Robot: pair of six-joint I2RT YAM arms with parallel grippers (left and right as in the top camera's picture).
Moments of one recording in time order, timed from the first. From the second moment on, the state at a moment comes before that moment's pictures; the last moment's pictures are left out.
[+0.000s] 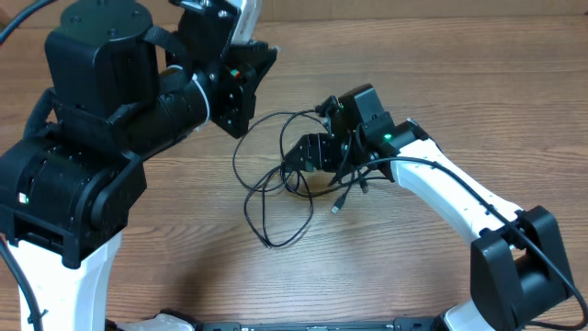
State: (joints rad) left arm -0.39 1.47 2.25 -1.18 0.34 0.00; right arm 0.47 1.73 1.20 -0.52 -0.58 0.46
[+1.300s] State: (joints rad) left arm -0.39 1.47 2.25 -1.25 0.37 0.00; right arm 0.63 1.73 0.99 -0.39 -0.61 0.47
